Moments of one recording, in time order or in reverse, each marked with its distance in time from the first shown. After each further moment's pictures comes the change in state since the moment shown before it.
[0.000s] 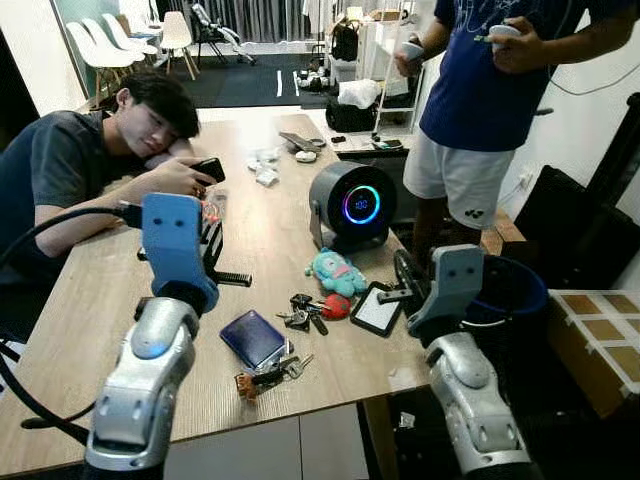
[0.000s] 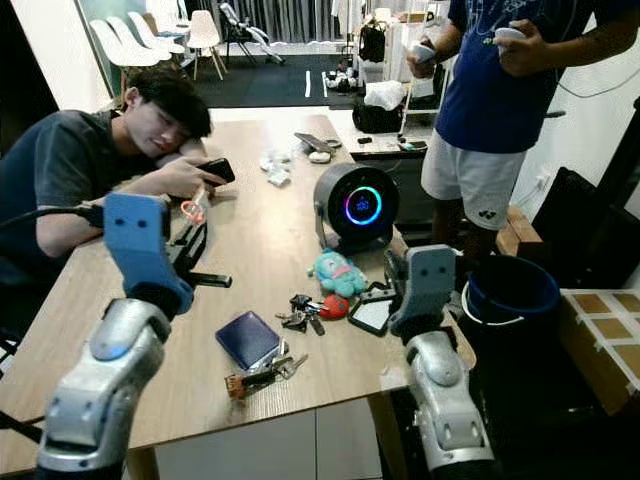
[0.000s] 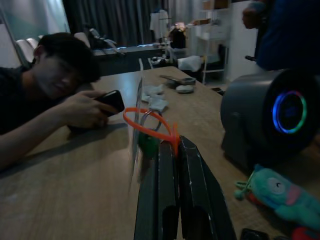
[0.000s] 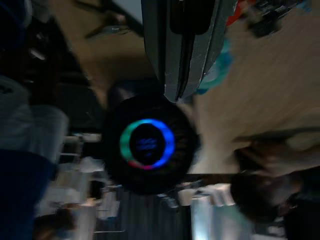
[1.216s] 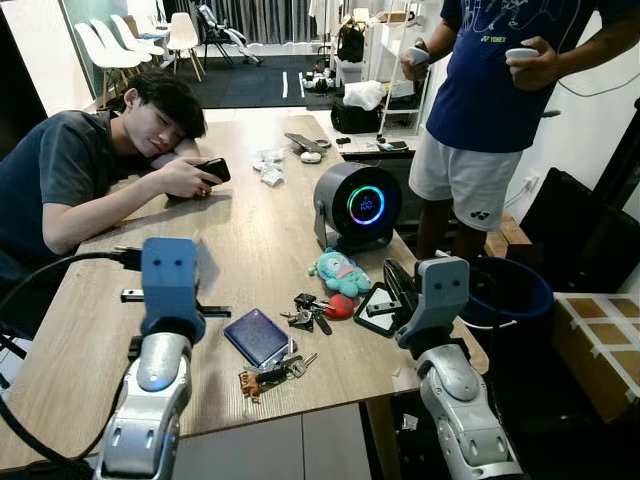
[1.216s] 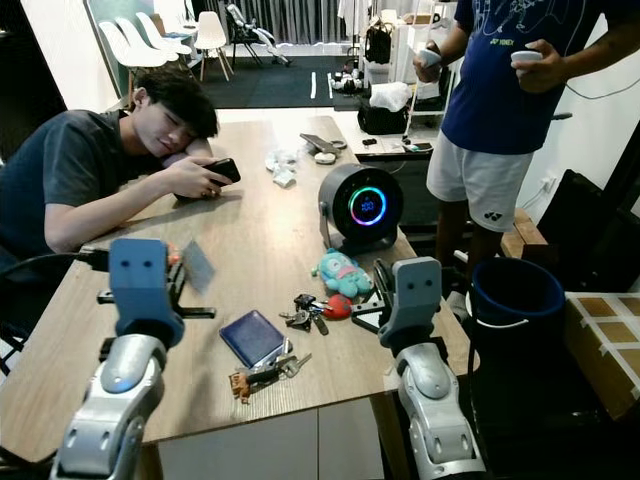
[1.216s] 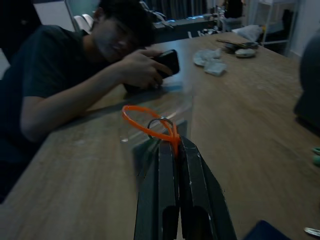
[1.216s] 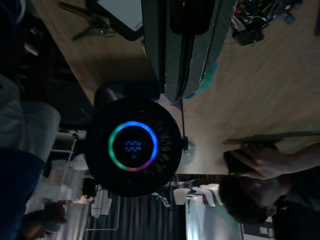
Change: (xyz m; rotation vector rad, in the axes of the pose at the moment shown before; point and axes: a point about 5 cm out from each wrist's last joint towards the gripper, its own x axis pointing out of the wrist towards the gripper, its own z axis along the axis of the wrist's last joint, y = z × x) left arm -0.015 0.031 -0.041 0.129 0.104 0.187; right arm -0.006 0.002 -0.007 -0.010 -0.001 -0.005
